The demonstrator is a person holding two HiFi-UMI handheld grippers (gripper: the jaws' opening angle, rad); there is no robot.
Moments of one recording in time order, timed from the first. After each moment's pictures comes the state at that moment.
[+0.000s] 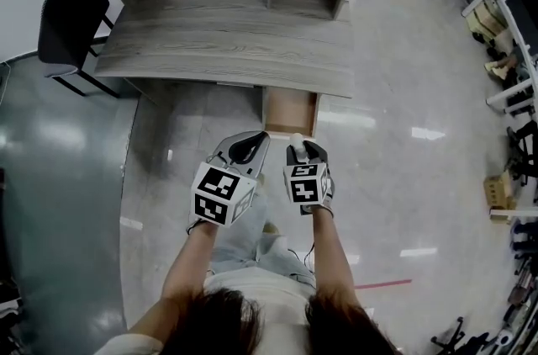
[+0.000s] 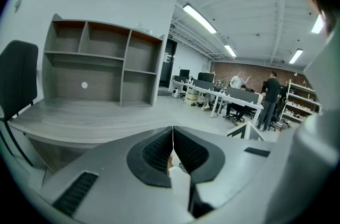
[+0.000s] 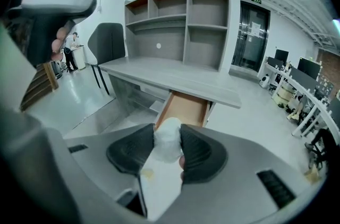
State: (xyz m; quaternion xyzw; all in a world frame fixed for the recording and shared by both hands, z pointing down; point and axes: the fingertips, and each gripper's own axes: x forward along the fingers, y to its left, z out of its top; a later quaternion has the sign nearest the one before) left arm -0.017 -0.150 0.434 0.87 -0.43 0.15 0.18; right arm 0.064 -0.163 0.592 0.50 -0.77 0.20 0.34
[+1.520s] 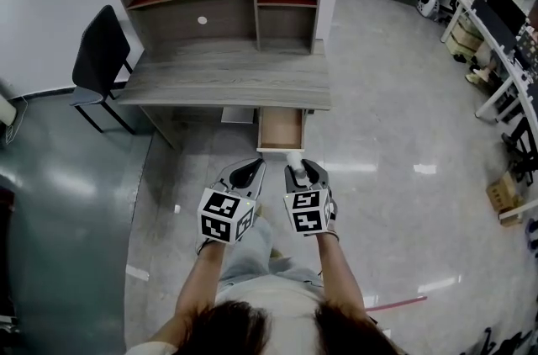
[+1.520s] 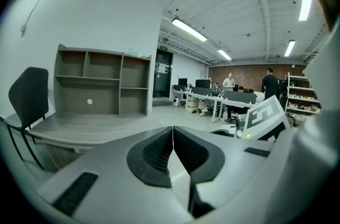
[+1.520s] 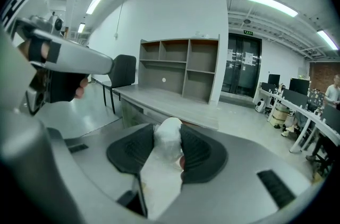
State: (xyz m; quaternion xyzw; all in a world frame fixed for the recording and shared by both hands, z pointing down) left arm 0.012 -0.013 0.372 0.87 -0.46 0.12 0.11; right arm 0.089 -0.039 0.453 0.53 -0.81 0.08 0.24
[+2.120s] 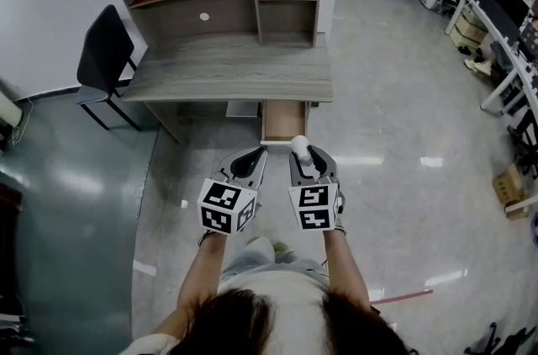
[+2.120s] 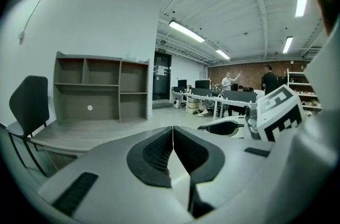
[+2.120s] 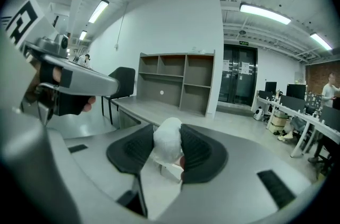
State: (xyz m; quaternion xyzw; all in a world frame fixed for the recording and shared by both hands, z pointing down) left arm 0.017 -0.011 0.349 0.88 -0.46 0.12 0.09; right arm 0.098 -0.030 0.399 0.54 -0.82 0.05 0.19
